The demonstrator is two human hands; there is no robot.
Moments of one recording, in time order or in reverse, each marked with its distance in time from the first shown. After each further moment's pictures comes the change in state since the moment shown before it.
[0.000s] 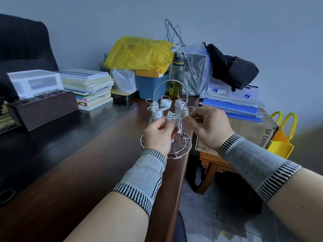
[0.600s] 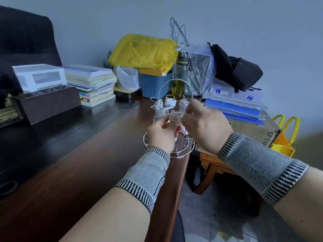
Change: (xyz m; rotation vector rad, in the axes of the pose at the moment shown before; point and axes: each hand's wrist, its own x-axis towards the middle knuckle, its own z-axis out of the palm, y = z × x) left_hand -0.001 0.002 0.005 -0.021 0.009 -0.029; right_hand 0.003 -0.014 0.003 -0.413 -0.135 -0.379
